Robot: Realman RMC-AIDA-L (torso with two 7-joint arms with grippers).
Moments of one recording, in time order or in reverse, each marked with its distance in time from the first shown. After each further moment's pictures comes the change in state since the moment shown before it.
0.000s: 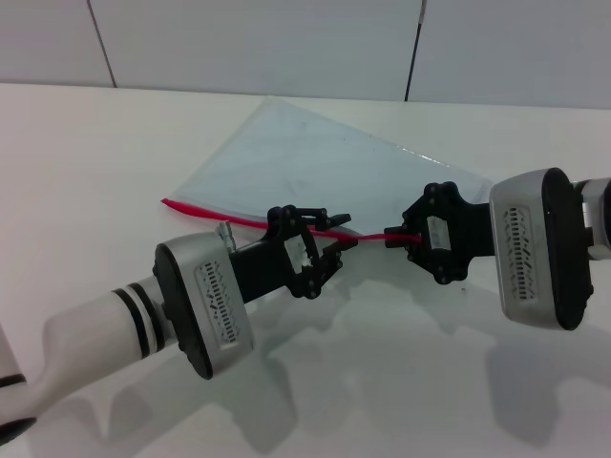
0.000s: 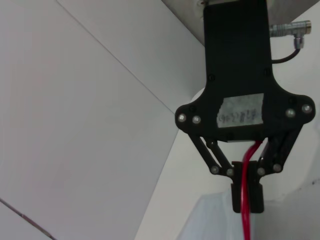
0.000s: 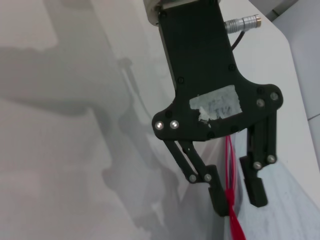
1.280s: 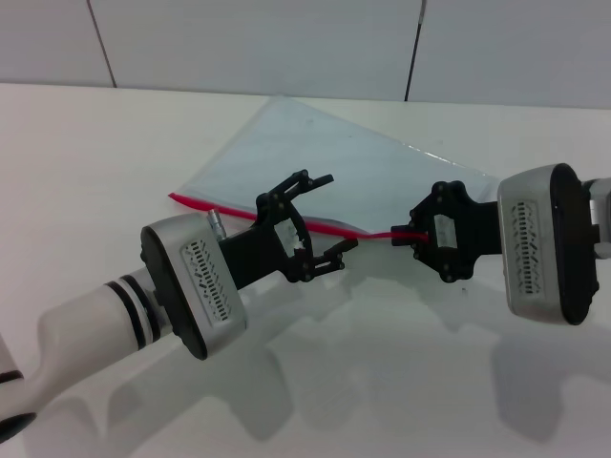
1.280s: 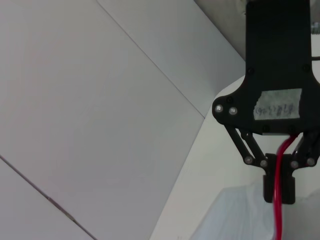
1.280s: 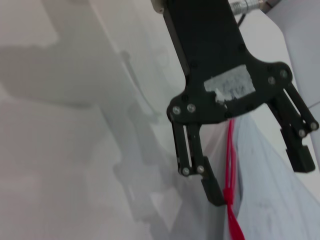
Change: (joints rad) left arm 0.002 0.004 -0.009 0.000 -0.050 0.014 -0.038; right arm 0.005 0.001 0.032 0.024 -0.001 -0.007 -0.003
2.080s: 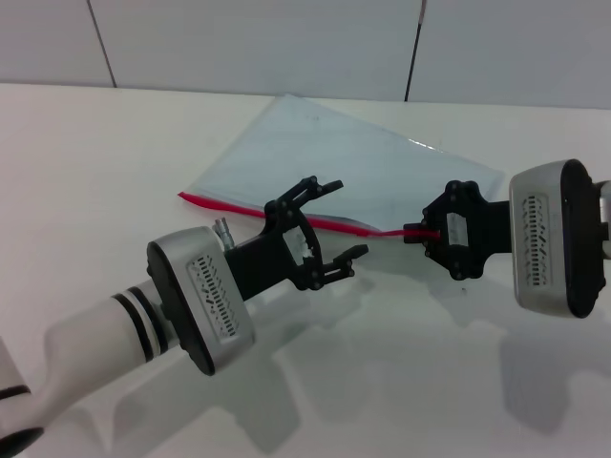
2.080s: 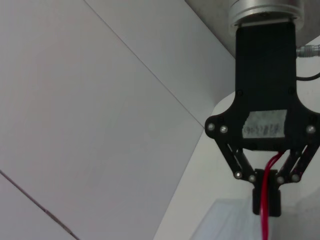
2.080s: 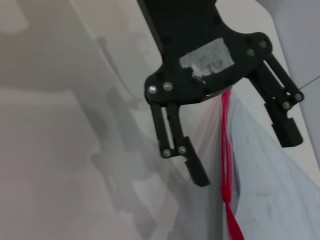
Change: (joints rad) left arm 0.016 -0.002 -0.017 -0.048 -0.002 0.013 0.059; right arm 0.005 0.000 0.040 0.044 -0.001 0.010 -0.001
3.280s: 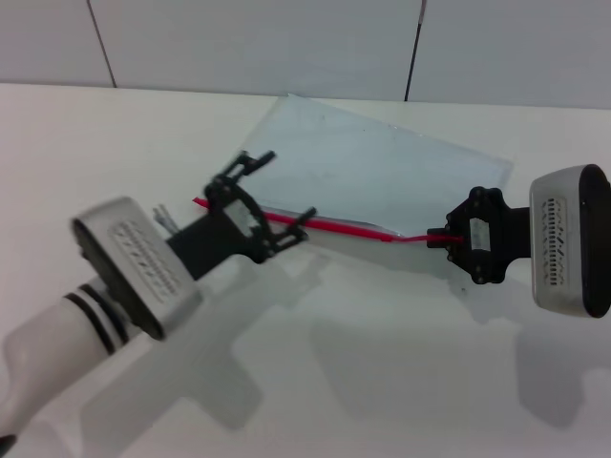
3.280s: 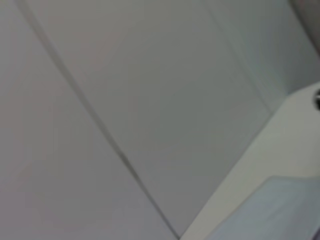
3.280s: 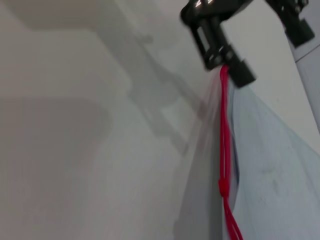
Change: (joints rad) left arm 0.056 -0.001 -0.009 0.068 -0.108 0.067 -0.151; right arm -0.001 0.000 0.070 0.052 -0.038 -0.004 -0.019
